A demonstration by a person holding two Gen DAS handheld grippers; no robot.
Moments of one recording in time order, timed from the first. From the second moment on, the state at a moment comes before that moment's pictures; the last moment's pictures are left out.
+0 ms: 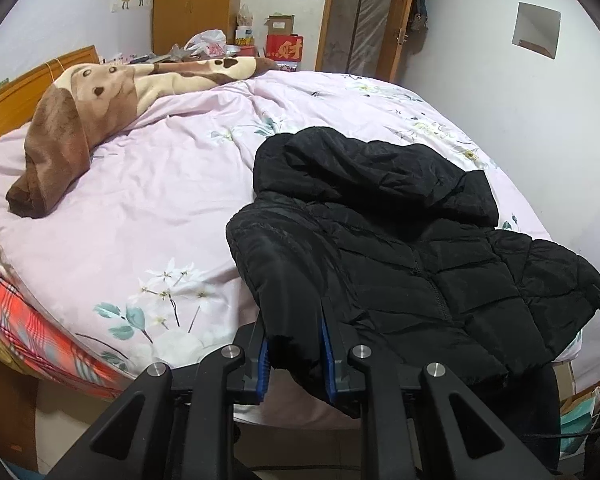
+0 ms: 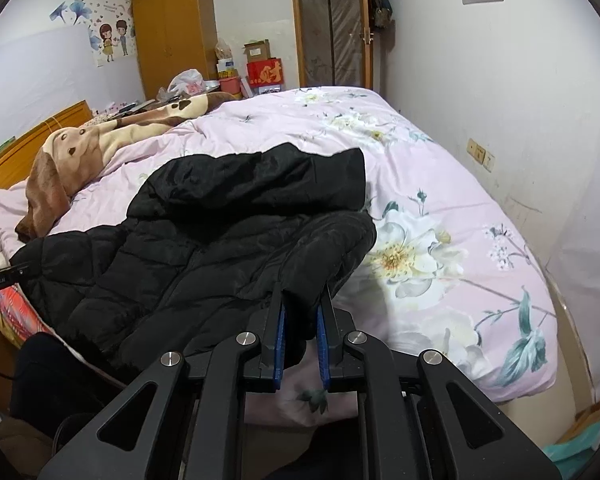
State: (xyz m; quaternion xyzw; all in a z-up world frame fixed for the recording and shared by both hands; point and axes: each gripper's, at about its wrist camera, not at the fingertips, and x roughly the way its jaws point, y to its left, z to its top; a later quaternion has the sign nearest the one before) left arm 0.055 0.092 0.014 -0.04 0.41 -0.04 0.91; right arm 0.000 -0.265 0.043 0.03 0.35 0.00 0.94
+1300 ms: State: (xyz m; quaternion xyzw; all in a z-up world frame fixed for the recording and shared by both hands) left arm 0.268 0.099 0.080 -0.08 0.39 0.00 0.92; right arm 0.186 -0.274 0.113 0.01 0.32 -0.02 0.95
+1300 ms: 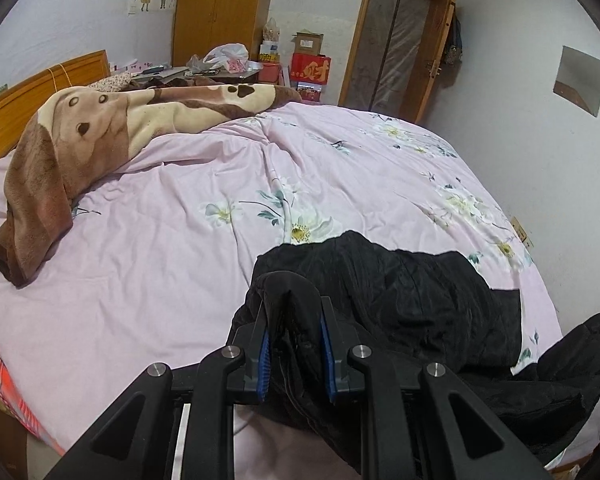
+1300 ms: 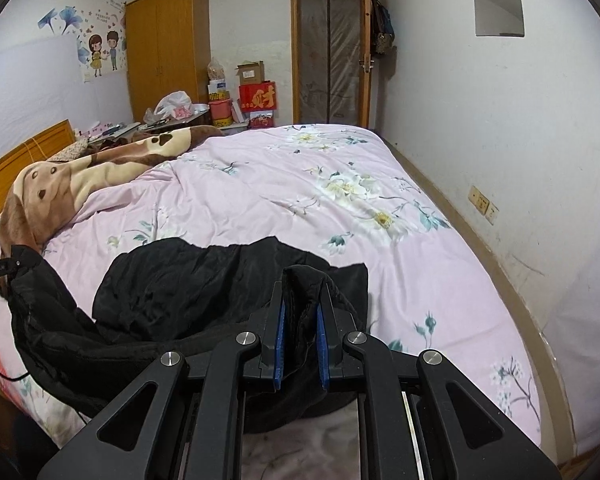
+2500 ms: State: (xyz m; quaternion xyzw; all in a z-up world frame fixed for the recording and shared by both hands) left arm 0.474 0.103 0.005 -0.07 0.47 0.05 0.88; right arm 0.417 -0.302 0.024 -0.01 0.47 -0.07 0.88
